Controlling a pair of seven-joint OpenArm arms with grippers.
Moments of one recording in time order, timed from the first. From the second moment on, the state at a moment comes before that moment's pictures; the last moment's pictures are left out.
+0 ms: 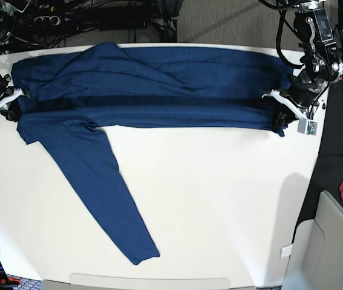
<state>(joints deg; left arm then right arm) 13.5 -14.1 -22.8 99.8 -28.3 -26.1 43.2 -12.0 18.9 41.2 101.9 36.5 30.4 -59.0</state>
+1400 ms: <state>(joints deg) 15.4 -16.2 -22.8 99.7 -27.9 -25.9 55.8 -5.6 16.5 45.3 102.9 34.1 15.5 -59.4</state>
